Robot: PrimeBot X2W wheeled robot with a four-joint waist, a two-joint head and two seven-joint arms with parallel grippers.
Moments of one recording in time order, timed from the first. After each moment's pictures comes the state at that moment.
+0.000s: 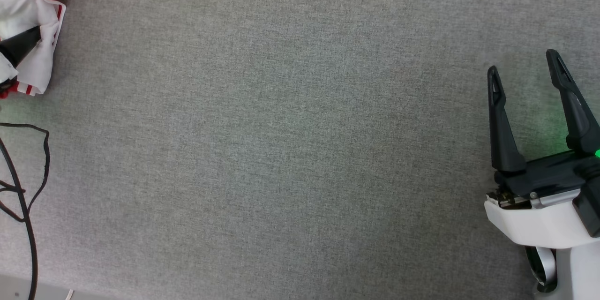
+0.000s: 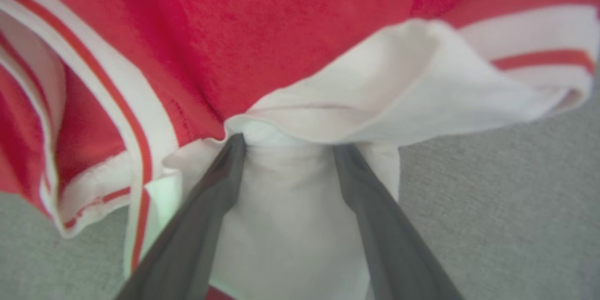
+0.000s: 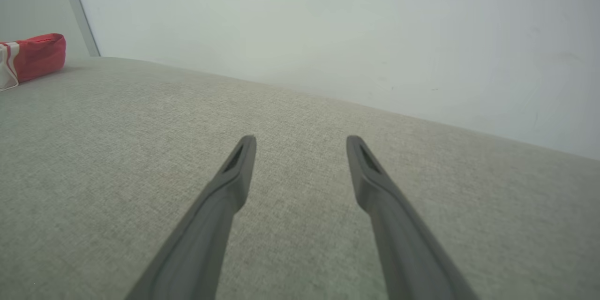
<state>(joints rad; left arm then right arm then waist) -0.93 0.62 -0.12 0.72 -0.89 -0.13 0.71 -0.21 -0.10 0.02 -0.27 -0.11 0.13 -0.26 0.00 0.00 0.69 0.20</state>
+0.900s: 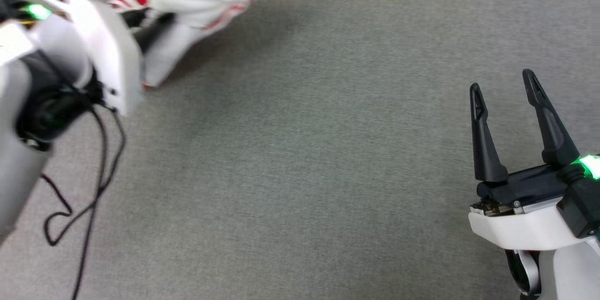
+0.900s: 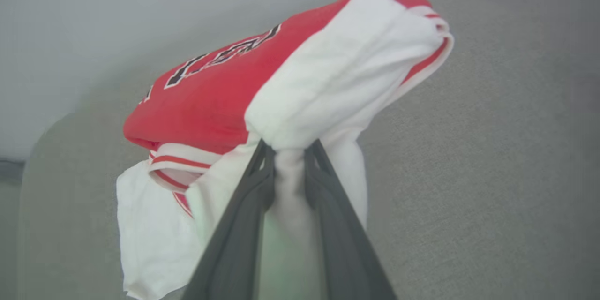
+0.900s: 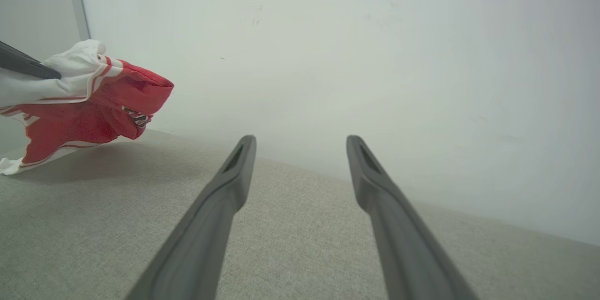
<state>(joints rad) -0.95 0.75 -0.60 0.14 -0.91 -0.13 0.56 -0.18 -0.05 0.03 -0.21 -0.05 0.13 -0.26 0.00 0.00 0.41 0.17</state>
